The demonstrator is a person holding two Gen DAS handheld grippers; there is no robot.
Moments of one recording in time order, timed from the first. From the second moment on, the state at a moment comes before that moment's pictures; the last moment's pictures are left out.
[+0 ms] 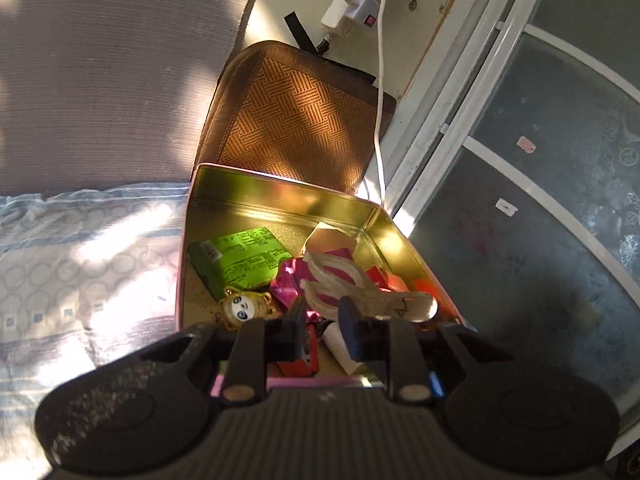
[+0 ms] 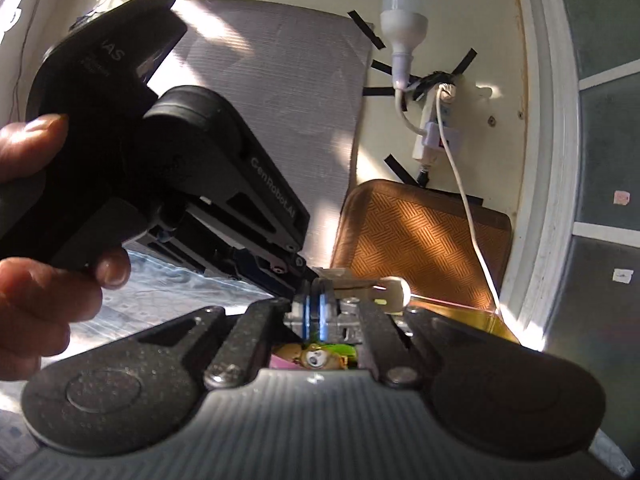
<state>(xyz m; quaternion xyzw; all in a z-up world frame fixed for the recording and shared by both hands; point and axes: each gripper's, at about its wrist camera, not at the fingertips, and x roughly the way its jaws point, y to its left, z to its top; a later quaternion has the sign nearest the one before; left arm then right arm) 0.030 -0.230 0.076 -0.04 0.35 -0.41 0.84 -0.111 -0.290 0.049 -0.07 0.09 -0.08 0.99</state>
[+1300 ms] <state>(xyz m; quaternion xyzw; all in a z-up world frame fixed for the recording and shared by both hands) -0.093 -0.186 0.043 0.13 0.25 -0.24 0.93 -0.195 -0.341 0.038 0.22 0.16 -0.12 0.95</state>
